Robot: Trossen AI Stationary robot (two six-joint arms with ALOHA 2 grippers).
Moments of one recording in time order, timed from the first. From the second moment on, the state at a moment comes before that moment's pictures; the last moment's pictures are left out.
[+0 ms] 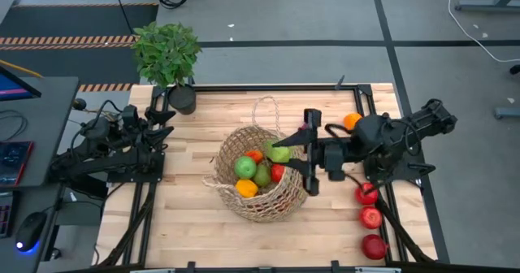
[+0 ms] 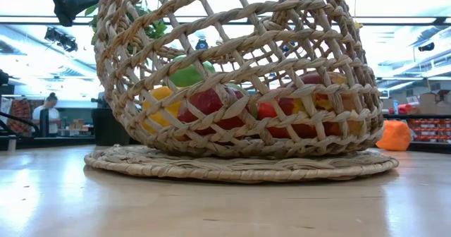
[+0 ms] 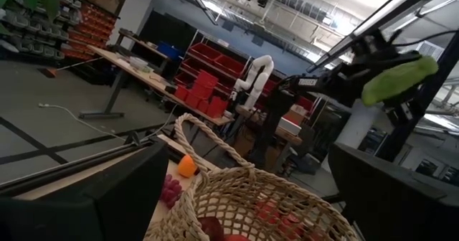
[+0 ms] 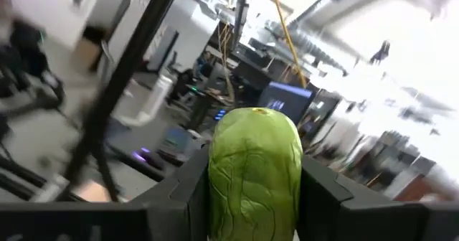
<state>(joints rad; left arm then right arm) 0.18 0.01 0.45 -0.21 -0.13 -0.49 0.41 1.39 1.50 0.09 0.28 -0.65</state>
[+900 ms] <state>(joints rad) 0.18 0.01 0.45 -0.21 -0.13 -0.49 0.52 1.59 1.60 0.23 0.71 -1.60</state>
